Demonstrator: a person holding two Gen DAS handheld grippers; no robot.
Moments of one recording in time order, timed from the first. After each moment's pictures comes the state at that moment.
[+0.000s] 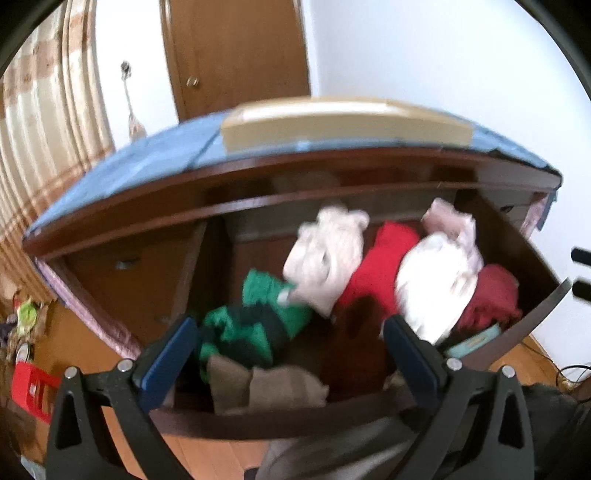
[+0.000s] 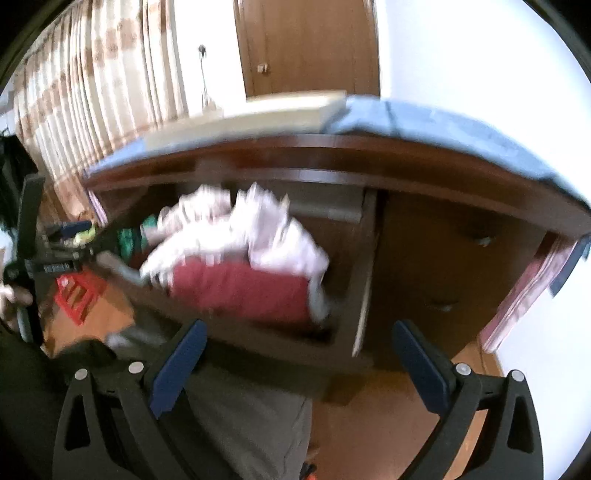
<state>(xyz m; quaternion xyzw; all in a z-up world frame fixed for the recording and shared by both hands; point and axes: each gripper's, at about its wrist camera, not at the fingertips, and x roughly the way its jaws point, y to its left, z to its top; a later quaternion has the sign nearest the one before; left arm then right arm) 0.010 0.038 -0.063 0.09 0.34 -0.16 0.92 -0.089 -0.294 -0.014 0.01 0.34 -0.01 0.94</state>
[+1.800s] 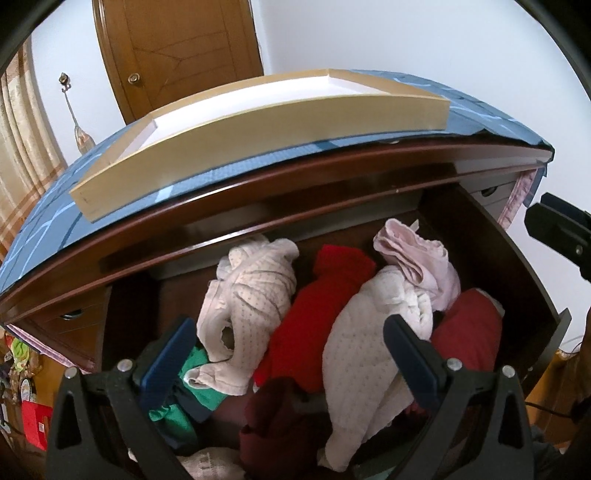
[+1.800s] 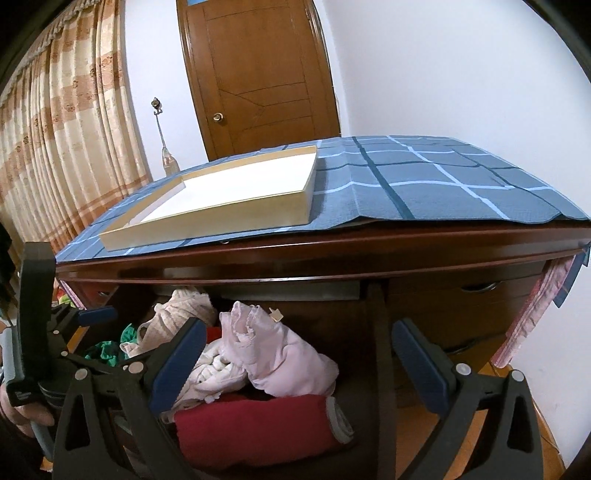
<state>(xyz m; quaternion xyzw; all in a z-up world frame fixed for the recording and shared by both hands) 0.065 -0.057 -0.064 0.15 0.40 -0.20 0.88 -0.007 -0.283 0.012 0.07 0.27 -0.08 0.96</state>
